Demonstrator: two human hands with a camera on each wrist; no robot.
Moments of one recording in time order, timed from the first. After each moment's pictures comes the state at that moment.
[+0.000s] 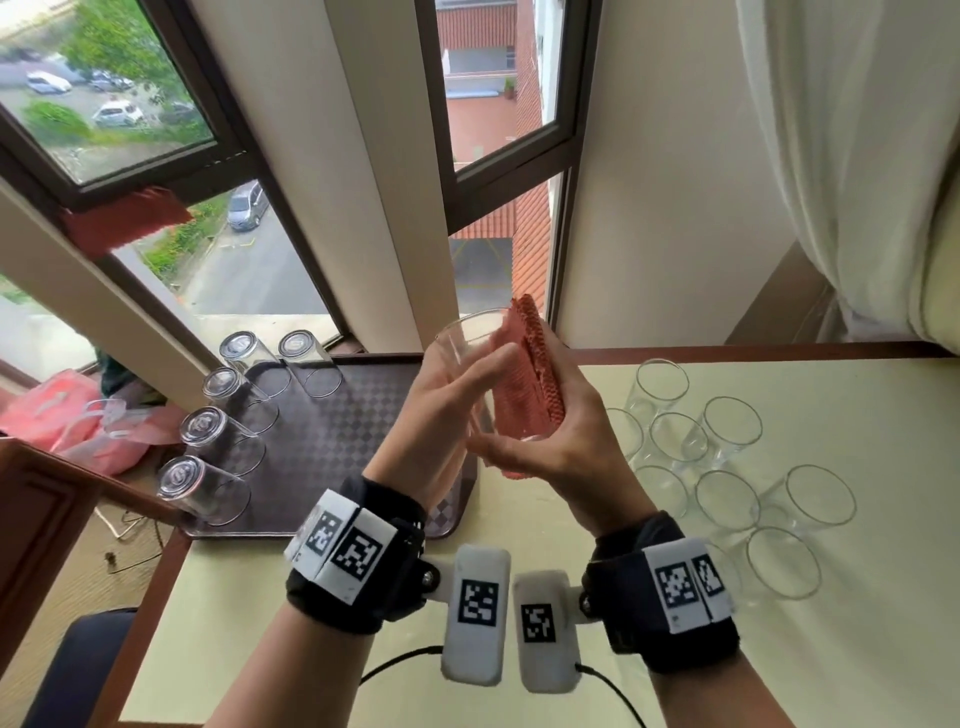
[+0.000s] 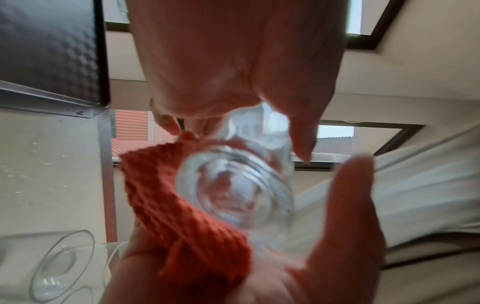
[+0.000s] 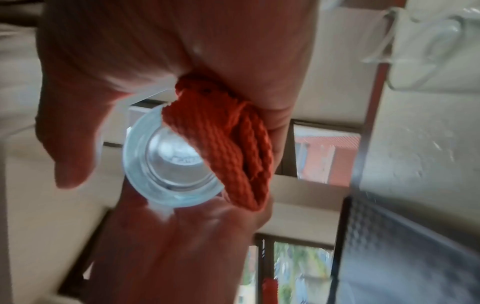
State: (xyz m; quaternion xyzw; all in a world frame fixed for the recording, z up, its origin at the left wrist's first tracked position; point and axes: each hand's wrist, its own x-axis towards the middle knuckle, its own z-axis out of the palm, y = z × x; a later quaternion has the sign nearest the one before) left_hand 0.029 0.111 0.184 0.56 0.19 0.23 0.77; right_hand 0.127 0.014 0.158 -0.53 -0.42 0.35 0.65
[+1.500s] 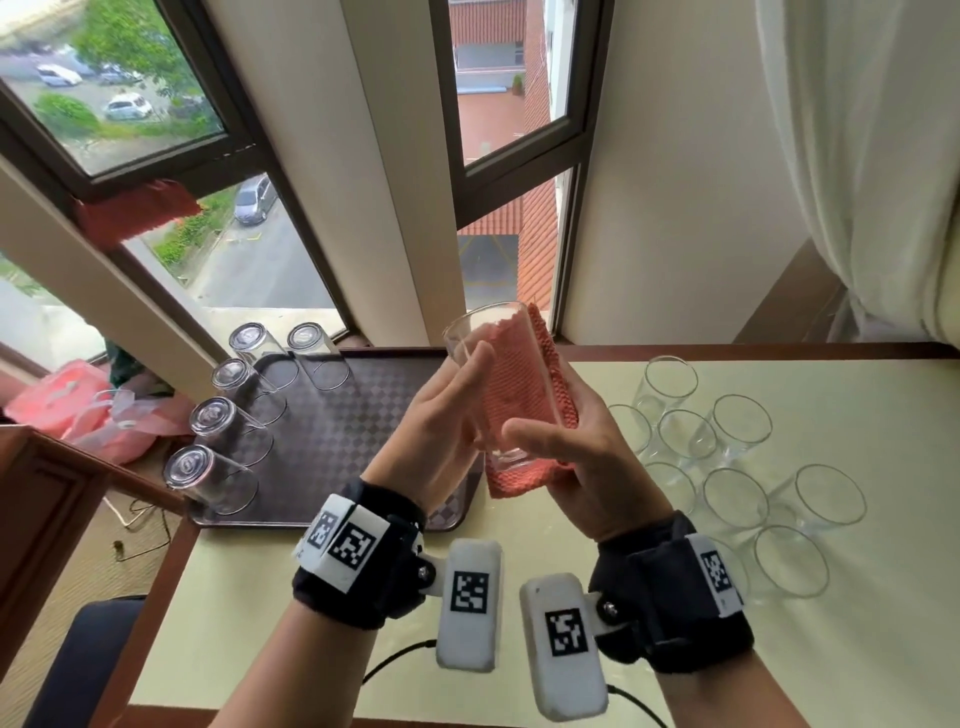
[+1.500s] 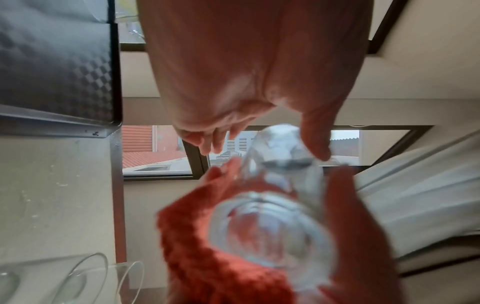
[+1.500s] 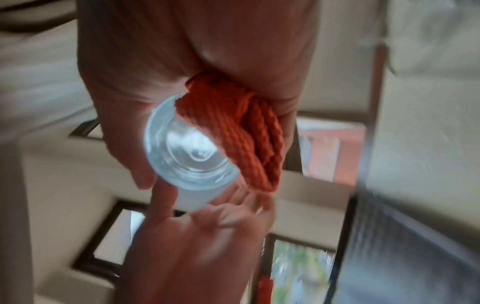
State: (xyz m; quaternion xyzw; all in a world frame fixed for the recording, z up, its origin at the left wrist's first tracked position) left_hand 0.015 0.108 0.180 0.55 0.19 0.21 0.79; right_hand 0.122 0.010 0.157 -0.42 -0.32 0.50 0.69
